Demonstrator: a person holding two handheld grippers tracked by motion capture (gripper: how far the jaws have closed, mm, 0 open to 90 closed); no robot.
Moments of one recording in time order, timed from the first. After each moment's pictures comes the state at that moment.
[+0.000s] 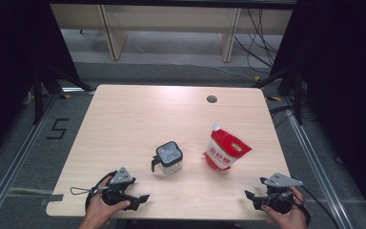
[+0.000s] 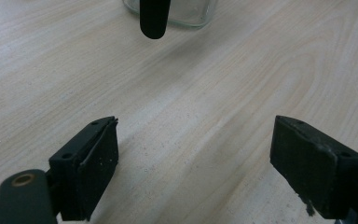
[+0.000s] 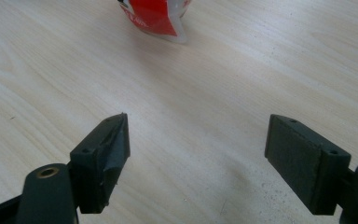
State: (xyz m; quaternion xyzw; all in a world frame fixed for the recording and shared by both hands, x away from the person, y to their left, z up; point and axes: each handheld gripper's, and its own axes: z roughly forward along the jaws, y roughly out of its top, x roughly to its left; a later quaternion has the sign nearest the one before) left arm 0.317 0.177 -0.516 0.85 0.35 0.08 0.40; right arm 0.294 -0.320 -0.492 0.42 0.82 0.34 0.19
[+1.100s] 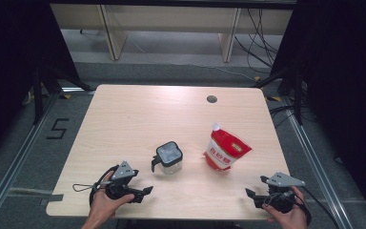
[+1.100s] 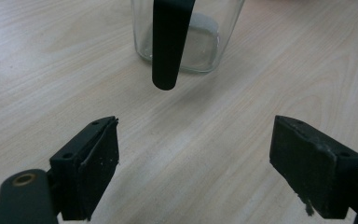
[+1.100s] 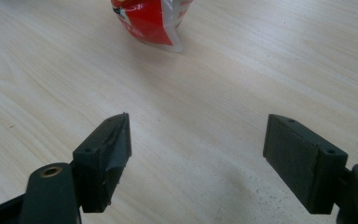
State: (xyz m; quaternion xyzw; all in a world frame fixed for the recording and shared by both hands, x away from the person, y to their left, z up) left arm 0.328 0.165 -0.506 0.83 0.35 0.11 0.42; right arm 0.296 -0.323 -0.492 0.42 0.81 0.36 0.19
